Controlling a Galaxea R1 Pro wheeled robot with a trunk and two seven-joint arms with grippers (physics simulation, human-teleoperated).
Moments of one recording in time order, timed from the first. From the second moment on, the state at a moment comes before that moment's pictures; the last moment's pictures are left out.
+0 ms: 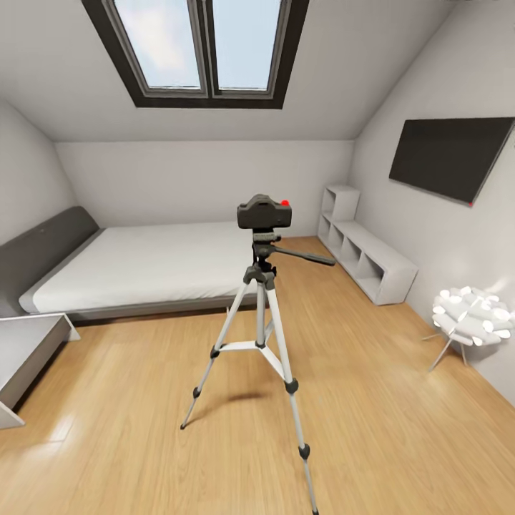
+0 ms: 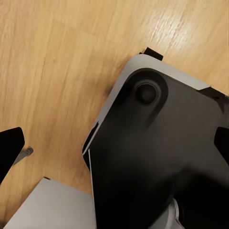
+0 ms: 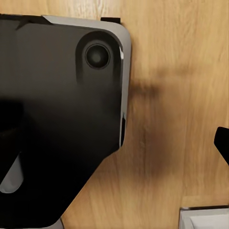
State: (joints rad) left arm -0.21 0.01 -0.70 -0.01 1.17 -0.05 0.17; right arm -0.16 -0.10 -0.05 0.03 0.08 -0.07 0.11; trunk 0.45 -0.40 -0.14
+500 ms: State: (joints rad) left arm -0.21 0.01 -0.71 -0.01 1.17 -0.05 0.17; right arm -0.16 -0.10 -0.05 0.03 0.08 -0.07 0.11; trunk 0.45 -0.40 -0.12
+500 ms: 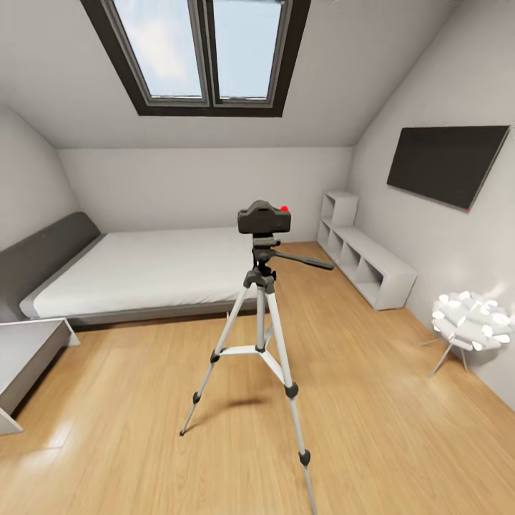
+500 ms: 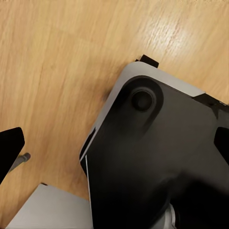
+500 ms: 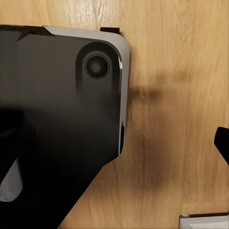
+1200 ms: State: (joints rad) left arm -0.21 0.01 -0.71 -0.01 1.18 -0.05 0.17; right arm -0.16 -0.10 -0.05 0.03 0.08 -0.07 0.11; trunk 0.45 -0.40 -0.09
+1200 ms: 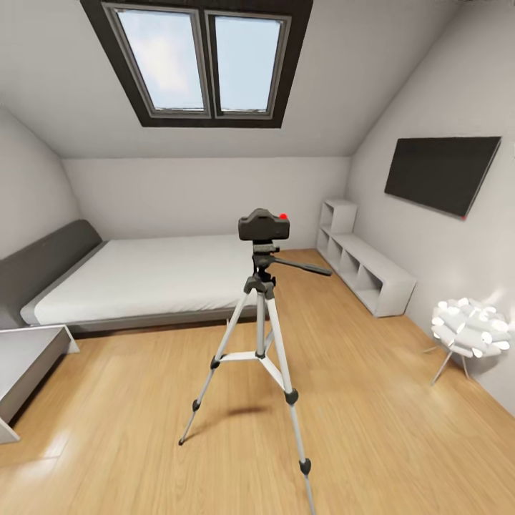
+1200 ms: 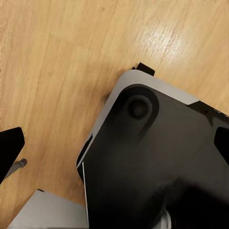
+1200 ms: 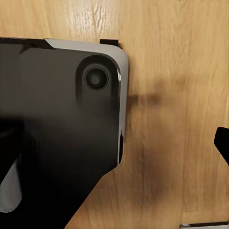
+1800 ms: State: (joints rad) left arm -0.21 0.01 -0.71 0.00 1.18 -0.04 0.17; right arm -0.16 -0.10 -0.05 0.03 0.08 -0.08 0.11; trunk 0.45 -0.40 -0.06
